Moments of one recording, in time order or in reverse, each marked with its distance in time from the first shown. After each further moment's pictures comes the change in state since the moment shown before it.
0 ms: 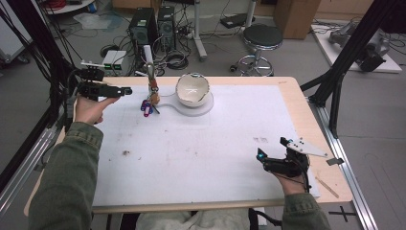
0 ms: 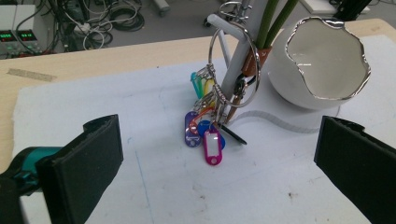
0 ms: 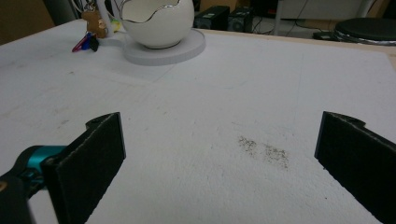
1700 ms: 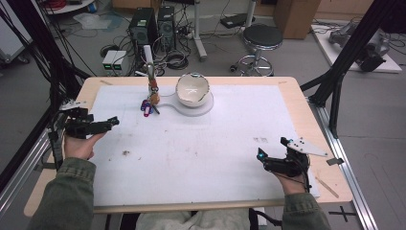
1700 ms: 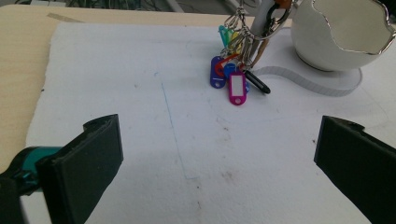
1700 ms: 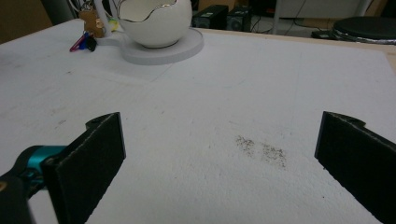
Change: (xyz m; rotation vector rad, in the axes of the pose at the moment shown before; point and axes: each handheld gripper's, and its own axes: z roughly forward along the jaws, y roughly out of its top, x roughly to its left) left arm 0.016 -0.109 -0.031 -0.119 0.043 -0.090; right arm -0.001 0.000 0.000 0.005 -0.003 0.009
